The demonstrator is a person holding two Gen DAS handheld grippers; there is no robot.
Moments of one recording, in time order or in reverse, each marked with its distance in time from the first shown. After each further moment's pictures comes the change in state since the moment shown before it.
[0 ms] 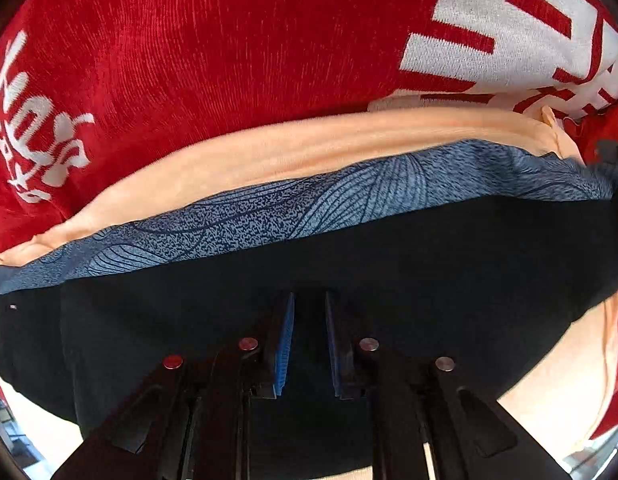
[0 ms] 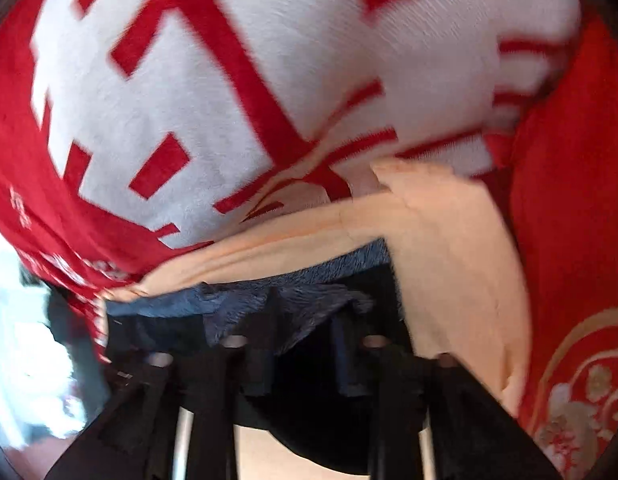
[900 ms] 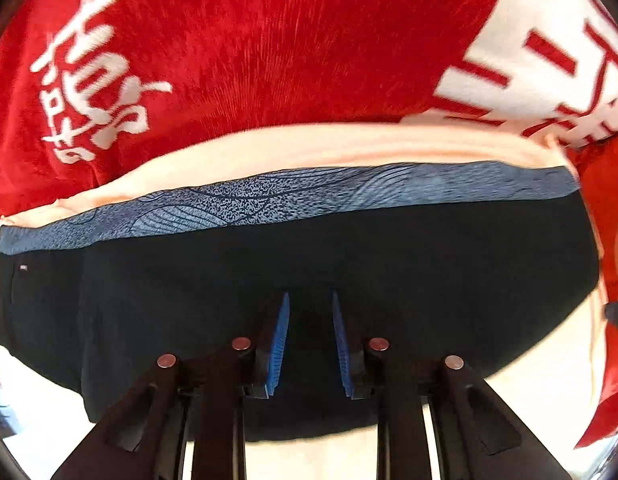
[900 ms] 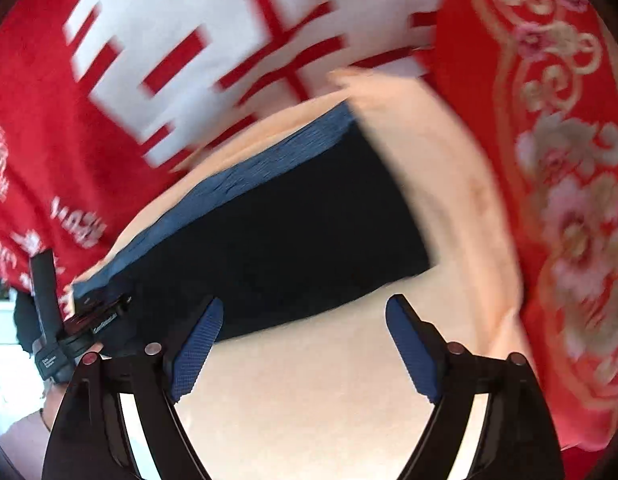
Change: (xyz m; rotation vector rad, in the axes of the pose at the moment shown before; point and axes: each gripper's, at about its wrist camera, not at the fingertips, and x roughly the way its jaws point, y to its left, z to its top) left arm -0.035 0.050 -0.037 -0.110 -0.022 -0.029; right arm 0.022 0.023 -0.113 0.006 -0.047 -0.165
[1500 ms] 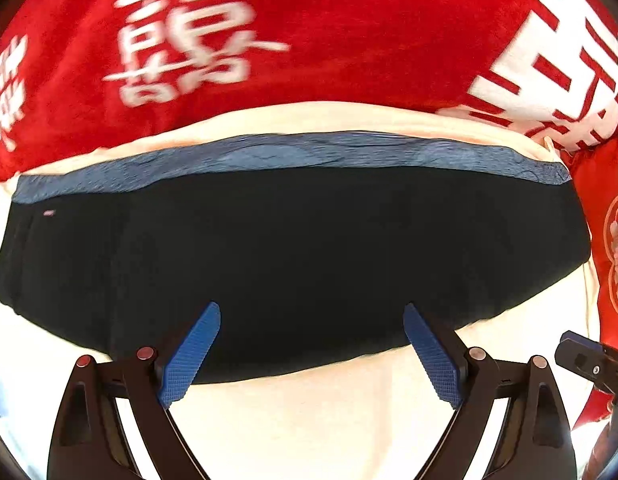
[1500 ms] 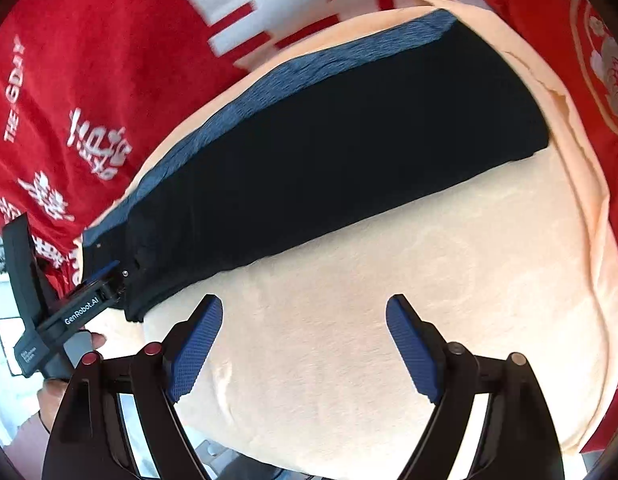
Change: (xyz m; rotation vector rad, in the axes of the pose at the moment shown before) left arm -0.048 0.093 -0.063 -0.064 -0.010 -0.023; right arm 0.037 0.076 -0.068 -0.043 0.115 0.025
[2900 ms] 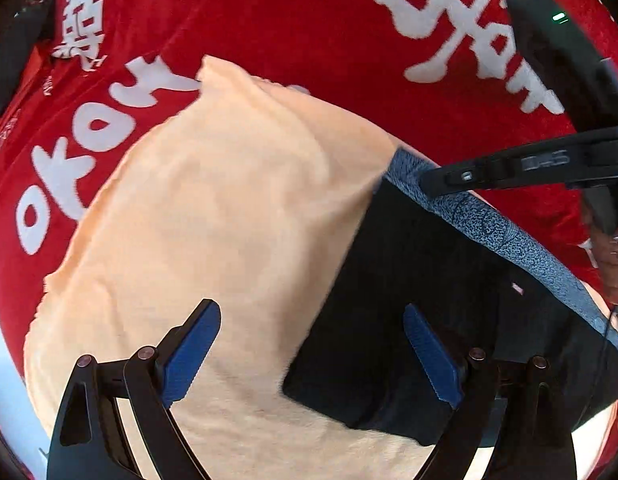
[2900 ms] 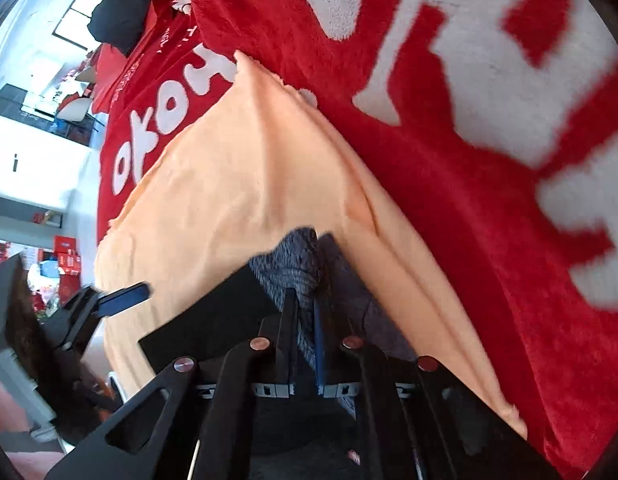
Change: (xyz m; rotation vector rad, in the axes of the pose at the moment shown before) left arm 0.011 0.439 -0.035 -0.472 -0.179 0.095; right arm 0.326 0.608 0.036 -1.082 0.366 0.077
